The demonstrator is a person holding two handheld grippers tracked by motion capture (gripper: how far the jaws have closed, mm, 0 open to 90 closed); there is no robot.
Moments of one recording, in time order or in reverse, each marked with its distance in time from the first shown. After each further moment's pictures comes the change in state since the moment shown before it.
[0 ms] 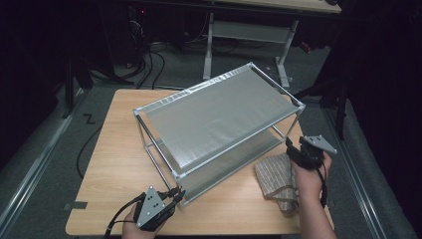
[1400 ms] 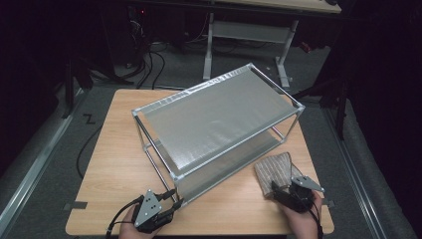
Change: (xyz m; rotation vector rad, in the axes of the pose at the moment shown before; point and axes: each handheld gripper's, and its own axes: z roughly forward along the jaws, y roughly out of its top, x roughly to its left) left arm 0.008 -0.032 0.008 0.053 -0.029 -0.039; right arm 0.031 -0.096 -0.048 0.217 0.099 -0.037
